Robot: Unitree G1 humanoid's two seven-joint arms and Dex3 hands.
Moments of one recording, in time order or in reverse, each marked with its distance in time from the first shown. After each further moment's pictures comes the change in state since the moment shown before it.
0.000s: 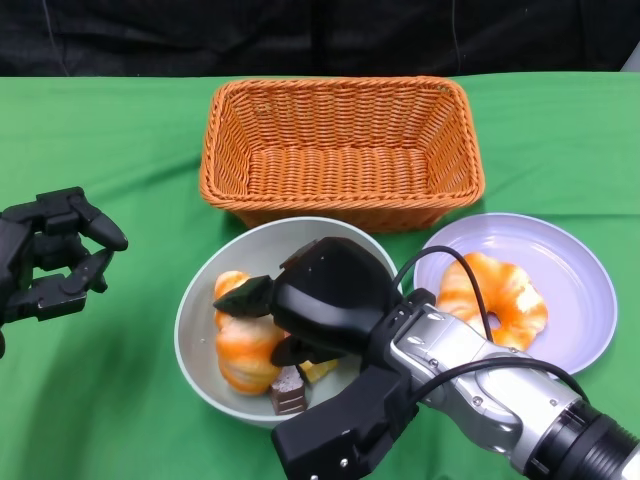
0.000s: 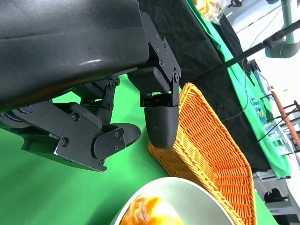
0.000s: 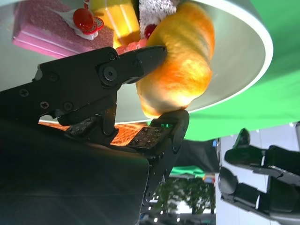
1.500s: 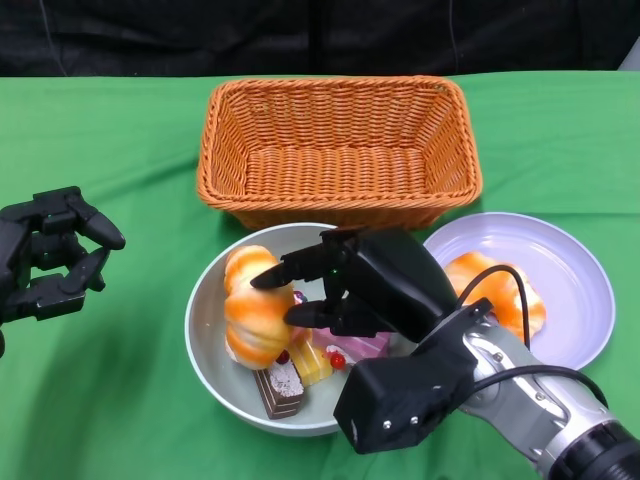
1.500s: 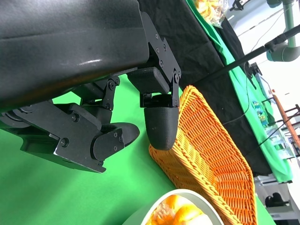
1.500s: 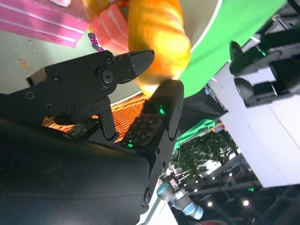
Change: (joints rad) left arm -0.006 0.000 -0.001 0.013 0.004 -0.003 0.020; right arm 0.105 0.035 -0.260 0.103 0.354 -0.316 -0.131
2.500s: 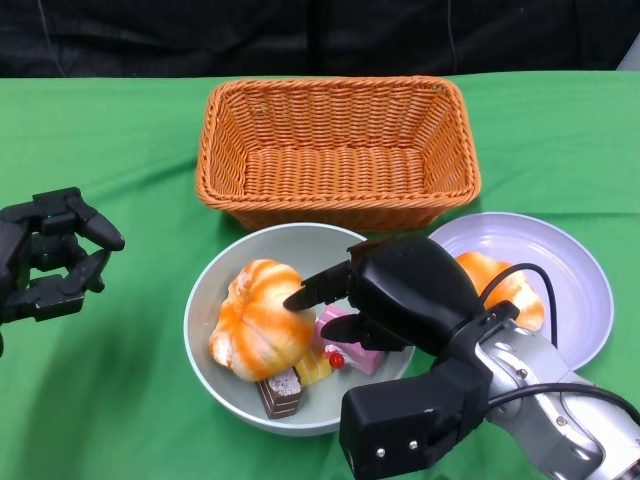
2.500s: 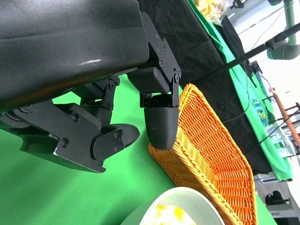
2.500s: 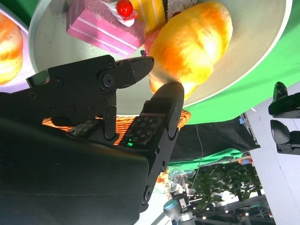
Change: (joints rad) left arm -0.001 0.003 0.000 0.004 -0.002 0.003 -0.010; right arm 0.102 -0.108 0.035 -0.323 -0.182 0.288 0.214
